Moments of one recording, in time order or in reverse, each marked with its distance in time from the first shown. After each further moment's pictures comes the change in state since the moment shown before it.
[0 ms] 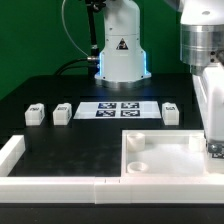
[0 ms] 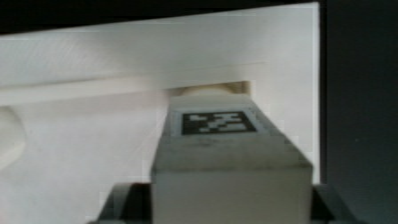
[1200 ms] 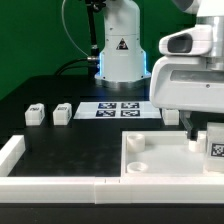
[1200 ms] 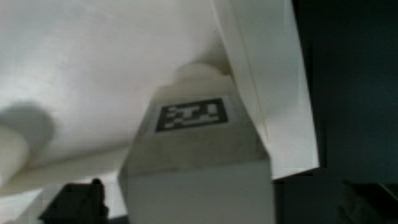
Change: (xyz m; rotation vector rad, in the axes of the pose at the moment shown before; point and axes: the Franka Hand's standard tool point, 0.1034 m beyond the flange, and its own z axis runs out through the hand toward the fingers) arm -0.014 -0.009 -0.008 0.088 0.135 -1.567
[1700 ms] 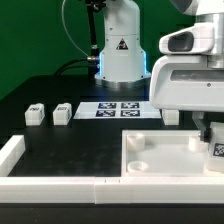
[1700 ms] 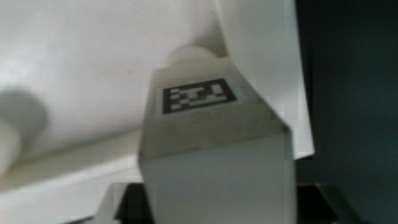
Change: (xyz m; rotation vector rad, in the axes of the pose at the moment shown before) arm 0.000 0.005 0.001 -0.002 -0.002 0.254
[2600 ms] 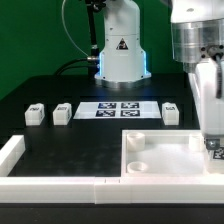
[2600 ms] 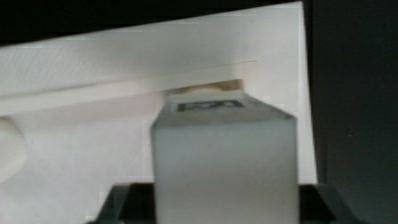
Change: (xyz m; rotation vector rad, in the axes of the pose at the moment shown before) arm -0.009 0.012 0.003 -0.048 -0.154 1.416
